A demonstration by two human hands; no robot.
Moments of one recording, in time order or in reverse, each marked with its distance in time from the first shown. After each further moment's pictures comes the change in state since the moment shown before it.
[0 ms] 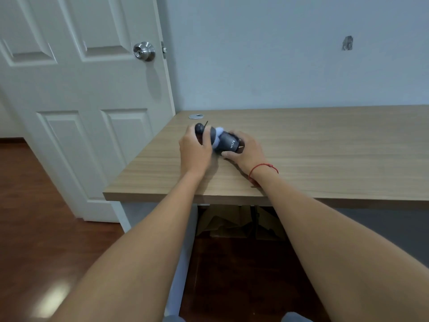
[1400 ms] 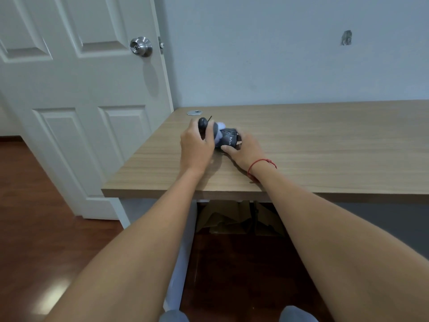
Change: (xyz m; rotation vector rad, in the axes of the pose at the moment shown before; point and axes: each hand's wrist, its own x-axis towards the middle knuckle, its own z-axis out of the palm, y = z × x) left_hand -0.003 0.005 0.000 0.015 -0.026 0.088; right_hand 0.007 0.007 0.007 -0.055 -0.001 0.053
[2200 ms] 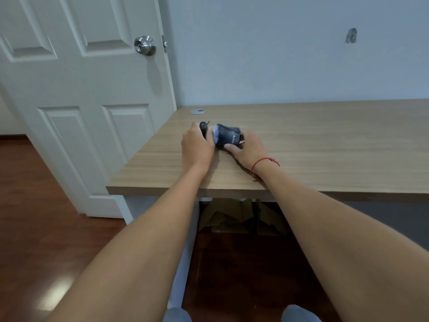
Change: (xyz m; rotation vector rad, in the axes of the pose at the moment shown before) left_hand 0.001 -0.007 -0.001 0.203 -0.017 -0.054; right_hand 0.002 0.001 0.003 -0.035 0.011 -0.020
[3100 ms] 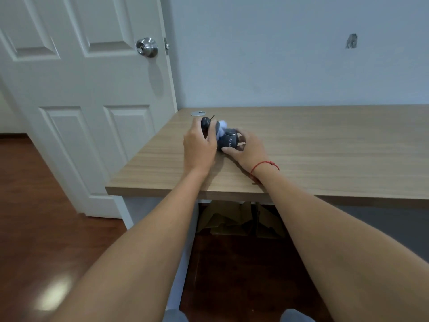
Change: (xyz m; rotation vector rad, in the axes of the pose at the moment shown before) left_hand -0.002 0.007 -0.001 -0.182 0.050 0.065; right_hand -0.006 -0.005 -0.005 0.104 0.003 -0.027
